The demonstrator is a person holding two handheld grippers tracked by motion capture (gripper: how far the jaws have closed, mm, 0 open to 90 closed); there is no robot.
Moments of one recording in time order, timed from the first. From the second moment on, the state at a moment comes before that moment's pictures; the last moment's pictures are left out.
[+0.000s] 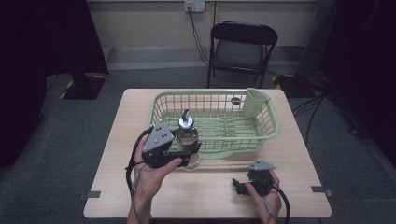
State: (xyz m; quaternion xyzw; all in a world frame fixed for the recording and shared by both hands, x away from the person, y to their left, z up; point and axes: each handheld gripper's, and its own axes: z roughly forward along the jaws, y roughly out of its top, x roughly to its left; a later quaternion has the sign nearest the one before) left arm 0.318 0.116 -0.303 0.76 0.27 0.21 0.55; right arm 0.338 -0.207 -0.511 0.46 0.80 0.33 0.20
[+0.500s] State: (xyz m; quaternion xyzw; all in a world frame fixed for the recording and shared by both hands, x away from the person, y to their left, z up) left arm 0.346 0.105 -0.253 0.77 0.23 0.22 0.56; right arm 0.338 -0.207 -0.511 0.46 0.80 0.33 0.20
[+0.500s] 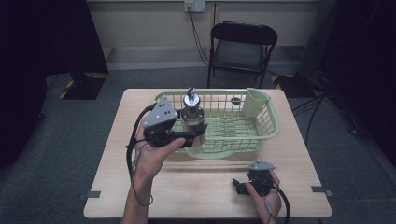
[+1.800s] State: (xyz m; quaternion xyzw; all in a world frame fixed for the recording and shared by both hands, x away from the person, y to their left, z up) left arm 0.508 0.072 -0.320 0.81 0.24 0.19 0.51; right arm 0.338 -0.207 -0.511 0.46 0.80 0.33 0.20
